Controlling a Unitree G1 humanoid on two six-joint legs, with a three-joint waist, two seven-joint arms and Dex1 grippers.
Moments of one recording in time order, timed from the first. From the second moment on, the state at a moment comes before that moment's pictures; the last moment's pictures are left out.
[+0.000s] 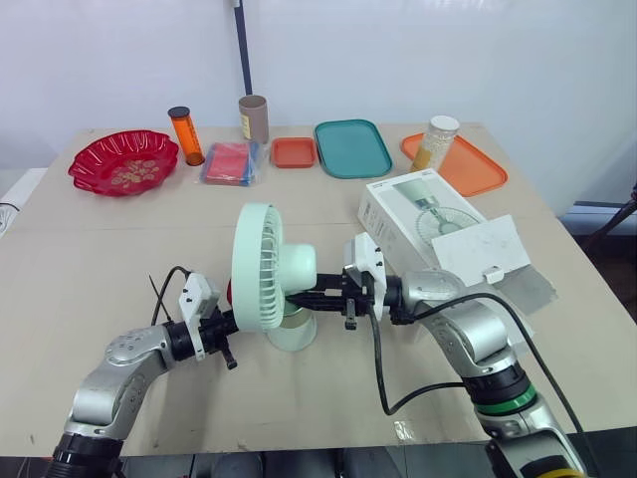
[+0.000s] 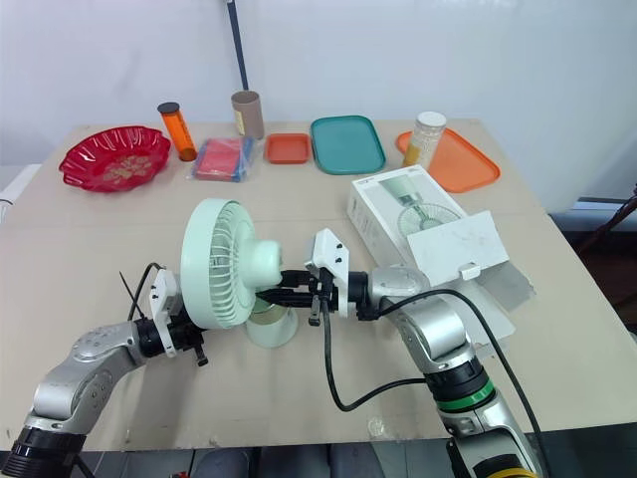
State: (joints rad) left arm -0.07 0.49 0.01 -0.18 -0.51 0.37 -0.92; right arm -0.48 -0.41 0.25 -0.21 0.41 0.45 1.02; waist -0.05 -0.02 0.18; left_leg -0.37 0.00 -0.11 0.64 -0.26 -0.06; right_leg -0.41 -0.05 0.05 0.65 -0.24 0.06
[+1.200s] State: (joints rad) left arm -0.07 0.53 0.09 -0.18 -0.54 0.38 -0.92; right arm -0.49 -0.43 0.24 -0.21 0.43 0.47 1.04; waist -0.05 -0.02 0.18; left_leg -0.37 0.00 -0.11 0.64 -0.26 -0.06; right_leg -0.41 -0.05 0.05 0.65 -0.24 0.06
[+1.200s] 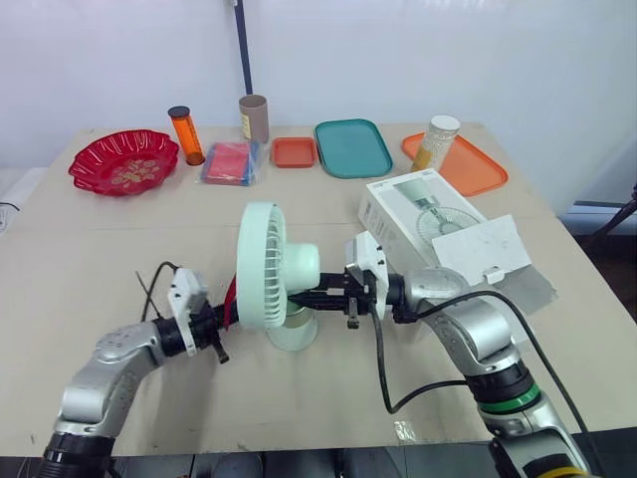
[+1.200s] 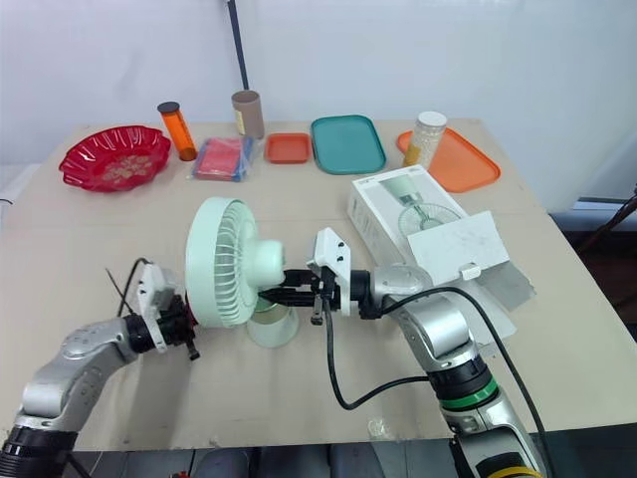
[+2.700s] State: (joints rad) left arm 0.14 0.61 0.34 -0.39 -0.72 0.47 -0.79; right arm -0.80 -0.25 0.19 0.36 0.29 0.23 1.00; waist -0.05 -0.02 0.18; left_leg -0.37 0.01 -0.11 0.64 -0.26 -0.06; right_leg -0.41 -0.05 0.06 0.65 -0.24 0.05
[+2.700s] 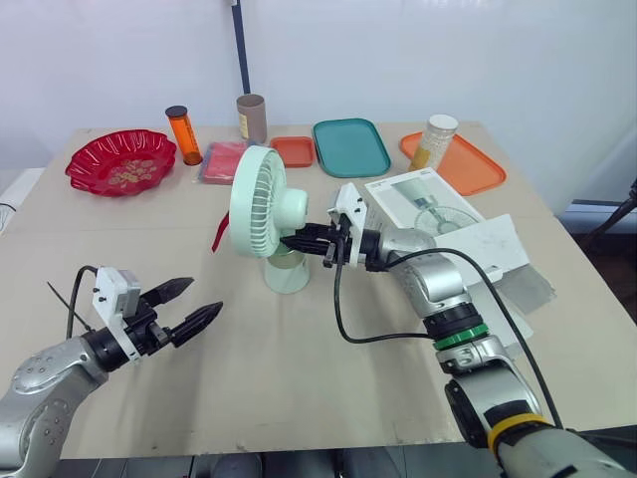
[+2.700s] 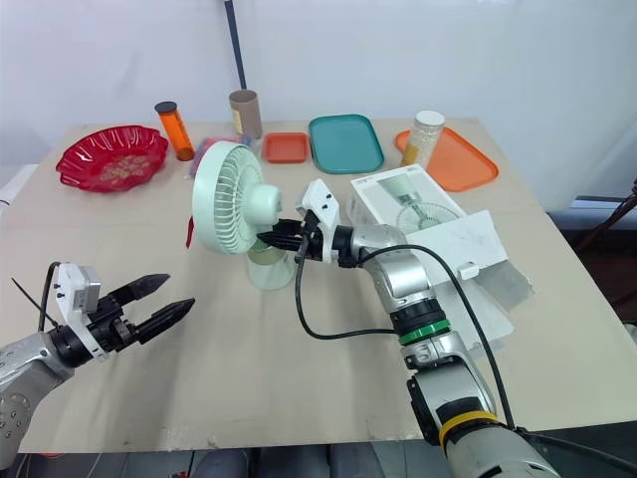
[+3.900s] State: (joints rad) left arm 0.00 0.64 0.24 -0.30 -0.63 0.38 -0.89; right arm -0.44 -0.58 -0.02 -0.36 0.42 0.65 0.87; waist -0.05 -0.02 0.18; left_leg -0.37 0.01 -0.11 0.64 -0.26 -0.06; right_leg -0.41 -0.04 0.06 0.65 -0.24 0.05
